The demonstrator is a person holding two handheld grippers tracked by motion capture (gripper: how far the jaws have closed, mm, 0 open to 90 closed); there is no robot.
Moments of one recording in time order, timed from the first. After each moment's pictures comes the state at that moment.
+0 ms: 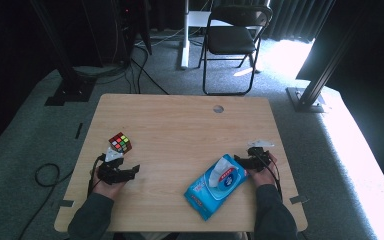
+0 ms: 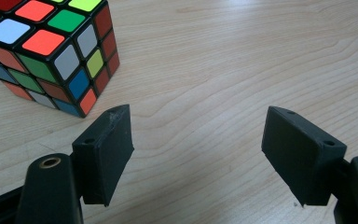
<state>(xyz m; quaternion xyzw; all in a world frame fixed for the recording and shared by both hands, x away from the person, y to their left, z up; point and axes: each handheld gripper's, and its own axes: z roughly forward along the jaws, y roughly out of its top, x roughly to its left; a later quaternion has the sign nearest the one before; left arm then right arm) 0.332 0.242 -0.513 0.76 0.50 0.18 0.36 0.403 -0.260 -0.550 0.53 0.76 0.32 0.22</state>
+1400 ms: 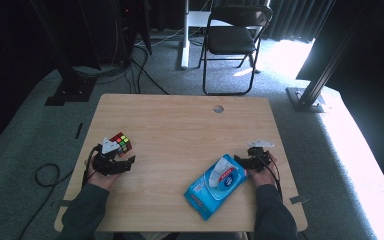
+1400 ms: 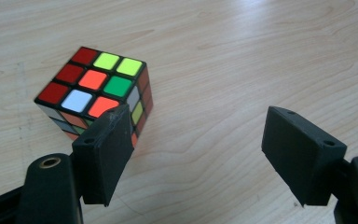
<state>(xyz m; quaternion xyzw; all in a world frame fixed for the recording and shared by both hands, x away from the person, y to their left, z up) 0.347 0.251 -0.484 0.77 0.48 0.23 0.35 0.403 -0.260 -0.550 0.52 0.76 0.32 0.22</state>
